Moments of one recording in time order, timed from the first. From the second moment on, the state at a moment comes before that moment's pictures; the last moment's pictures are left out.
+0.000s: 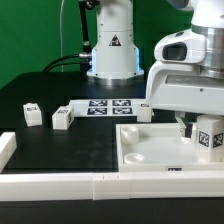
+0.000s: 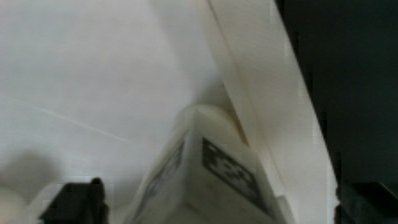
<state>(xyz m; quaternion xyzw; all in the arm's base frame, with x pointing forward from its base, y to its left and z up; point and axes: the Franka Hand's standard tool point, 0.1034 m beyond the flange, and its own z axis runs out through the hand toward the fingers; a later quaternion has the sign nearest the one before) 0.612 0.128 0.058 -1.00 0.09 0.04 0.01</state>
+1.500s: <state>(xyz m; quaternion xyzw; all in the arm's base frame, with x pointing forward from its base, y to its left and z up) 0.614 0.120 0.055 -1.00 0.01 0.03 0.02</state>
